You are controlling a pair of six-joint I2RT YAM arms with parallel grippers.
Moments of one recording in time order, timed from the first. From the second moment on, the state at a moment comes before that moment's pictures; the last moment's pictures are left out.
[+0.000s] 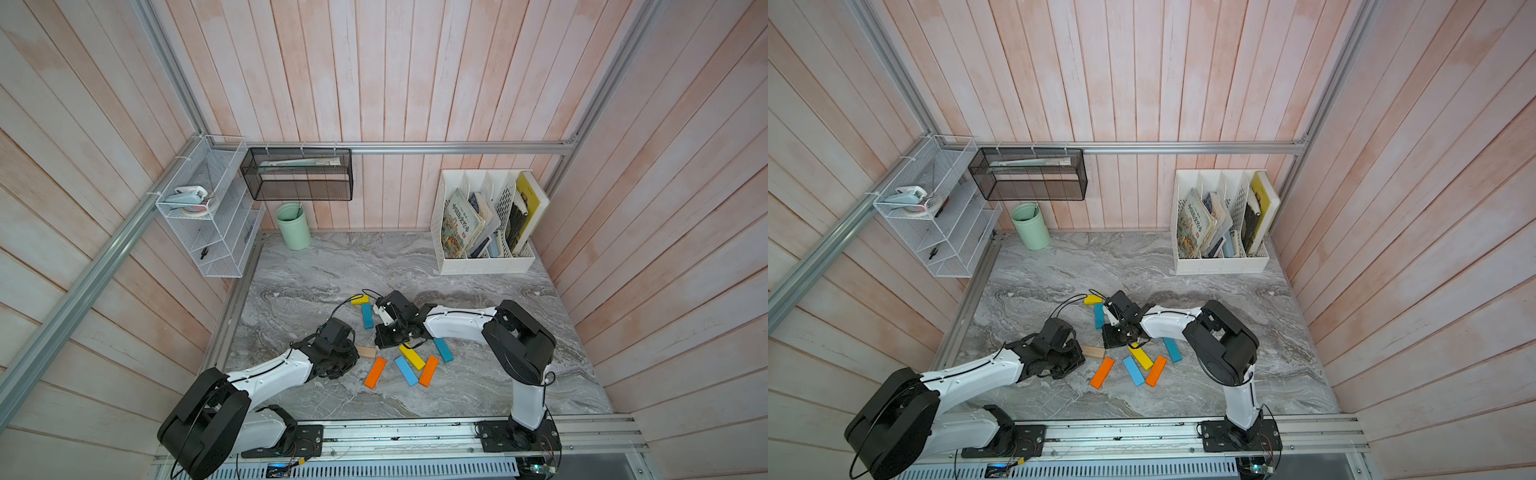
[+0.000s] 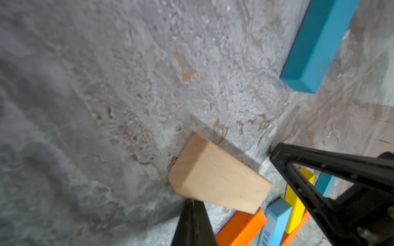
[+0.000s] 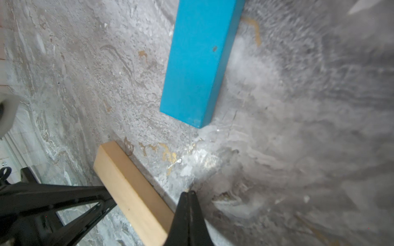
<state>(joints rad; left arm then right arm) -0.60 1.28 0.48 -0.27 0.16 -1.14 0.90 1.94 1.15 -0.25 -0.30 0.59</state>
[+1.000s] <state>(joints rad) -0.58 1.37 0.54 -0.22 0.16 -1.09 0.95 1.94 1.15 -0.23 -0.33 0.59</state>
